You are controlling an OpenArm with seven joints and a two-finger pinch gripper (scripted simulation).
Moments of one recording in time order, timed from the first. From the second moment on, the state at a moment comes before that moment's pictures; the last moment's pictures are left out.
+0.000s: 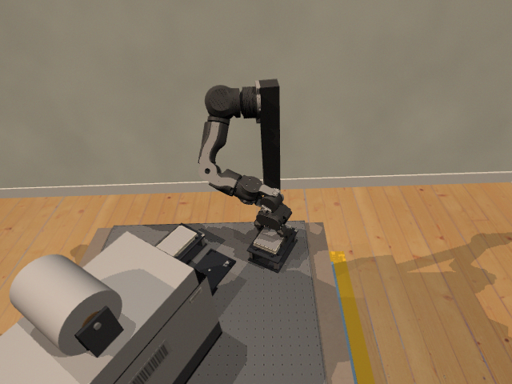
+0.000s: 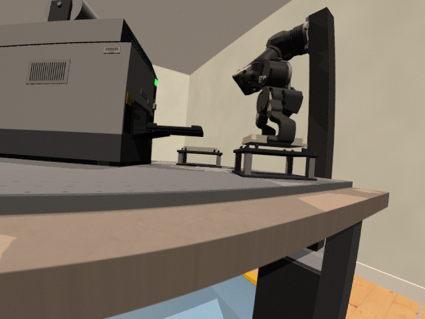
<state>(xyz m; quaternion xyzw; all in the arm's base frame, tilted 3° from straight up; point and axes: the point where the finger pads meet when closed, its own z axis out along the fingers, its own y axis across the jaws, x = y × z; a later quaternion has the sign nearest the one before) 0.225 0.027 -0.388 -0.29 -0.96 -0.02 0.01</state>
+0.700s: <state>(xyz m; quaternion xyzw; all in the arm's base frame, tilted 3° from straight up) 0.224 0.027 -0.392 -0.29 -0.96 -0.02 0.01</state>
